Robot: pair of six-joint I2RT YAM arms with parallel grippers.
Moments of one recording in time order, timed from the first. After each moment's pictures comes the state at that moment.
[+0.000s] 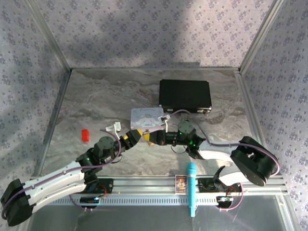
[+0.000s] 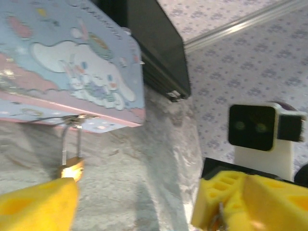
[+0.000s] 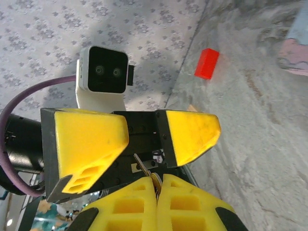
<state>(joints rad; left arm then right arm) -0.94 0.66 0.25 0.11 -0.15 -1.21 0.84 1.37 0.43 0.81 -0.57 1.08</state>
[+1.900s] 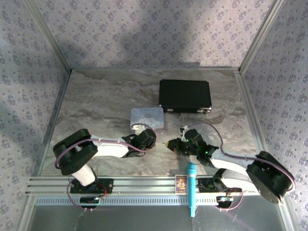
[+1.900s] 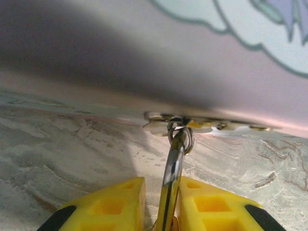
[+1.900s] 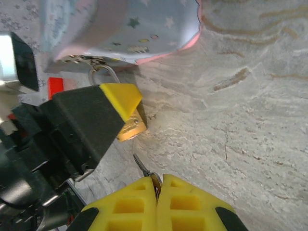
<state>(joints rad) -1.04 1.61 0.64 0.07 -0.33 -1.20 0.76 1.18 0.25 0.34 -0.29 1.08</state>
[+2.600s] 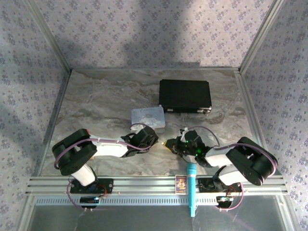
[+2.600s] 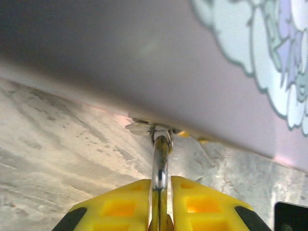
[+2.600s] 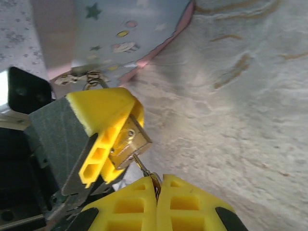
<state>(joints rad) -1.03 1.60 0.64 0.20 -0.23 -1.54 0.73 1.40 0.18 0.74 -0.36 1.35</state>
